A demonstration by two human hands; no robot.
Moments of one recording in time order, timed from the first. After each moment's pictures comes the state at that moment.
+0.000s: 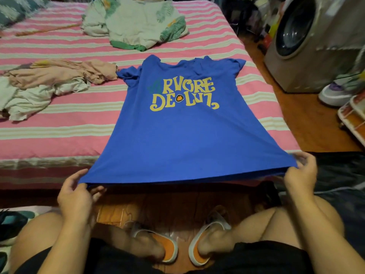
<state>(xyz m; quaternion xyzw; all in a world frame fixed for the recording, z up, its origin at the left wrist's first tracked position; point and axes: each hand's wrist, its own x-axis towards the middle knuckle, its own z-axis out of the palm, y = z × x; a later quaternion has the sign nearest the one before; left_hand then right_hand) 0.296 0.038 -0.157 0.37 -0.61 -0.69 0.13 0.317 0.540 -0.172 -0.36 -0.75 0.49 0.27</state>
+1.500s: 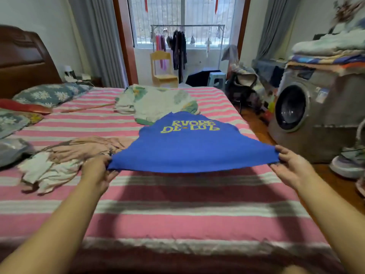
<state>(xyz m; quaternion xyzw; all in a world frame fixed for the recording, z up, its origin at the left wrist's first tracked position) 0.049 0.004 -0.013 0.23 -0.56 -0.80 0.05 0.110 0.516 0.023 -0.24 -0.42 0.86 0.14</state>
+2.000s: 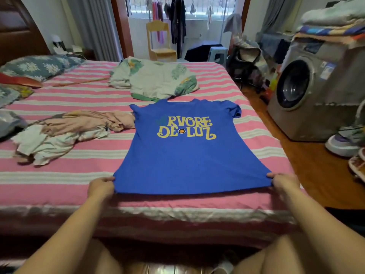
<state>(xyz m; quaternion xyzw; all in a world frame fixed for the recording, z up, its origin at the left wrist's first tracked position) 0.123 0.009 -0.144 0.31 -0.79 -0.52 0.04 0.153 0.541 -0.131 -0.44 -0.74 0.50 0.10</state>
